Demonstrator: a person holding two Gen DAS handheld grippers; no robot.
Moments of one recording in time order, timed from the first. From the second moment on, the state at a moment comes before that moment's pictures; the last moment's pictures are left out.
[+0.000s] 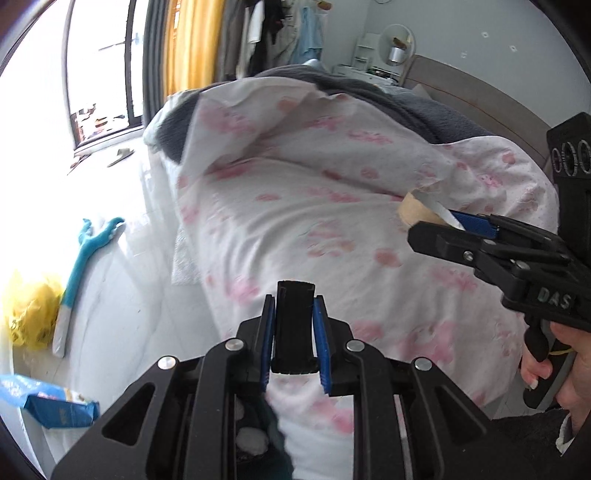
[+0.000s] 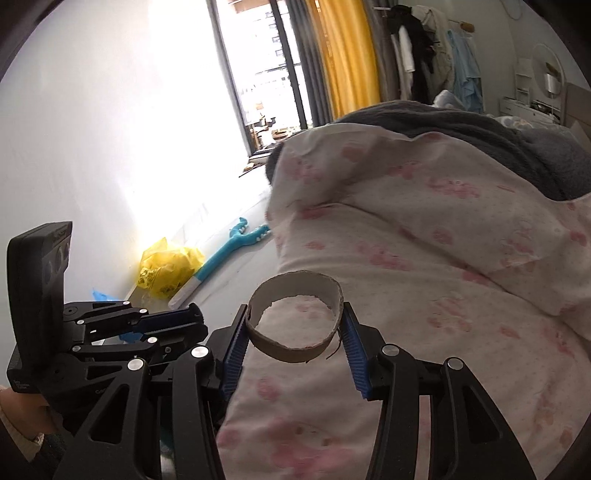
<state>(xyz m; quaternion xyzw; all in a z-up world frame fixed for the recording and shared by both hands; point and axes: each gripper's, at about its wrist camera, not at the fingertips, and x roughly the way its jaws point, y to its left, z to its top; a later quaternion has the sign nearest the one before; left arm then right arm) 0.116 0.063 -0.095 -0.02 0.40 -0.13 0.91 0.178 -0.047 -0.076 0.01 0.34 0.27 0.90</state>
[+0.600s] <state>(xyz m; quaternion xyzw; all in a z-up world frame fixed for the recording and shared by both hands) 0.102 0.131 -0.118 -0.04 0.44 -0.07 0.89 0.152 0.021 -0.074 -0.04 0.33 0.32 0.89</state>
